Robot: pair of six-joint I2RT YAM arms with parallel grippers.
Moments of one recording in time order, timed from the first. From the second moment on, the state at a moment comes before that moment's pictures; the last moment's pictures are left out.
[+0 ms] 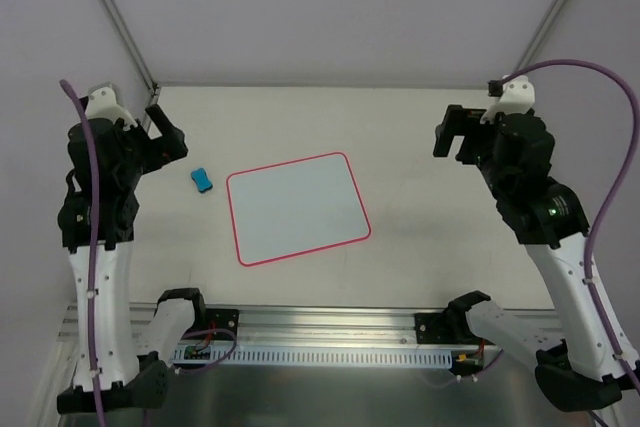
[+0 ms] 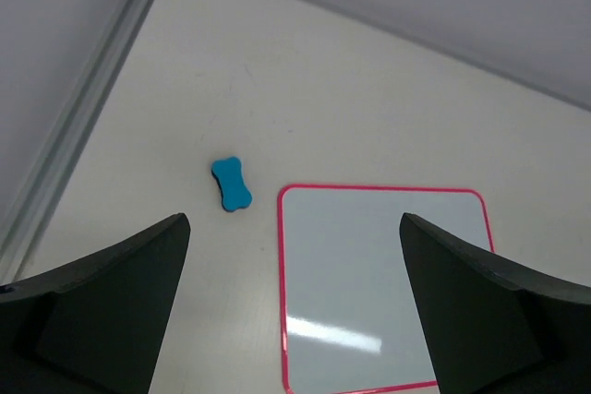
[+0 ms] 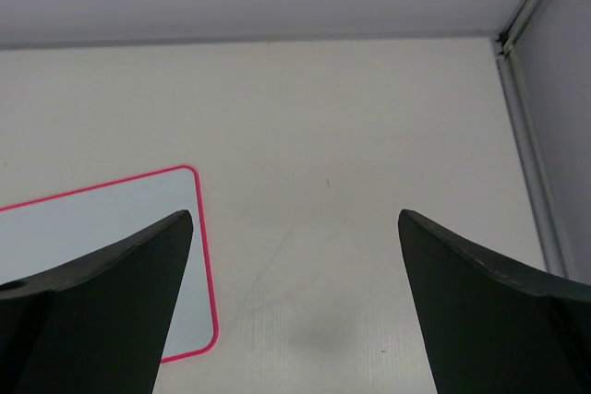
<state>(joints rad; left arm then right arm) 0.11 0.93 1.30 -0.78 -0.01 -0.30 0.41 0.97 1.34 -0.70 0.31 0.19</state>
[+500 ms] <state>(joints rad) 0.05 0.84 1.71 -0.93 -0.04 -0.22 0.41 0.84 1.51 -0.72 0.42 -0.02</state>
